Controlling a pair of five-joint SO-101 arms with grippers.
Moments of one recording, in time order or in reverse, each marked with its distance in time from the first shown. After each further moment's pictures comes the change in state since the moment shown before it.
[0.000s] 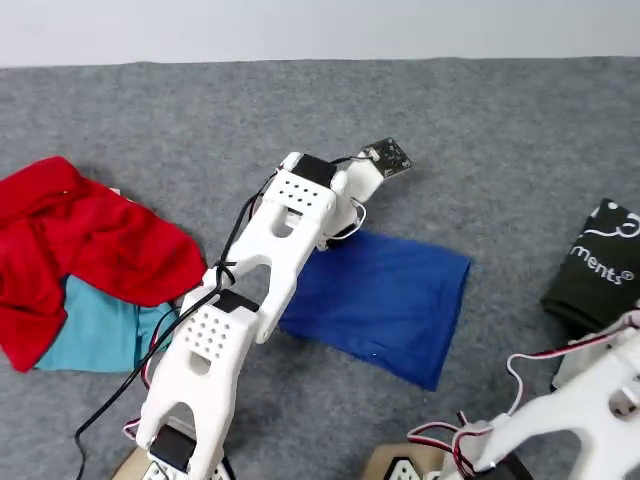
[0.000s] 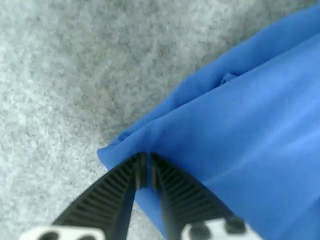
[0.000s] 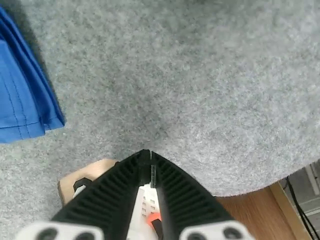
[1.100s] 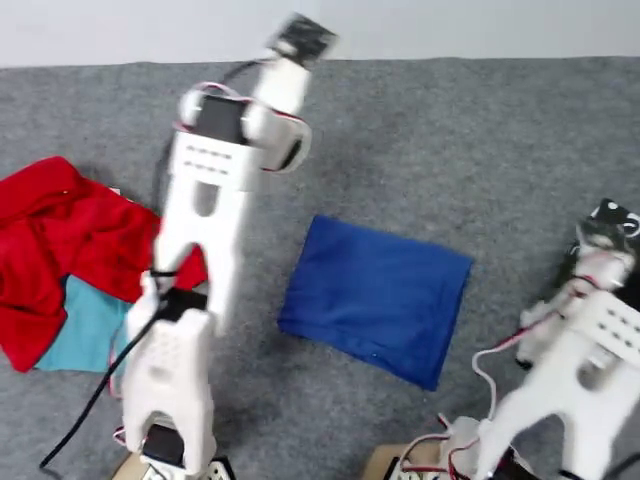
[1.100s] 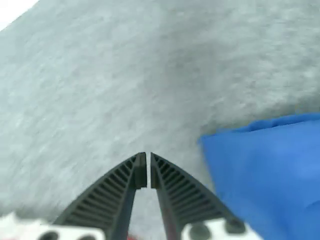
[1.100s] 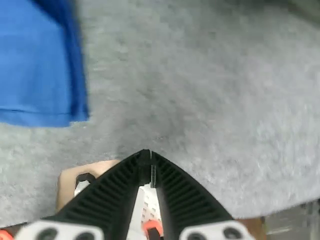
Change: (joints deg) left arm -12.5 -16.4 -18.0 15.0 12.2; right arm -19.3 0.0 -1.8 0.0 -3.7
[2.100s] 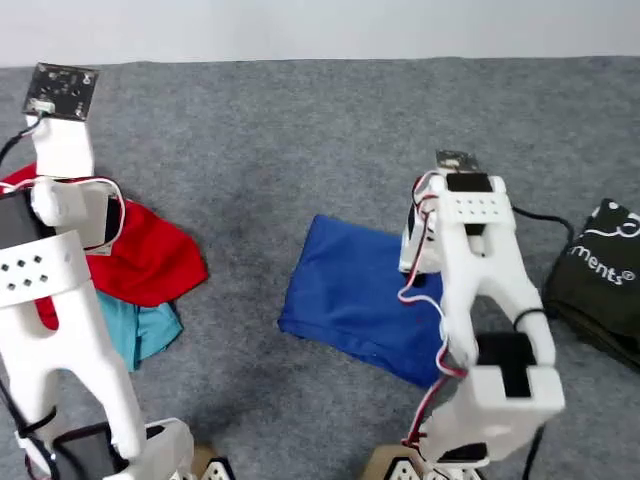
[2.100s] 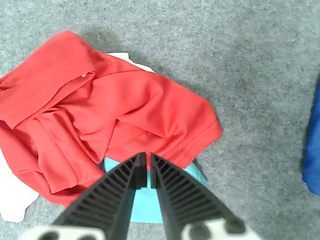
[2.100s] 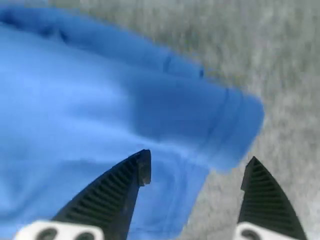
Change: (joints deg) left arm -29.8 -50.5 51.1 0.2 -2.5; right arm -36.1 40.8 -18.8 -18.7 -30.8
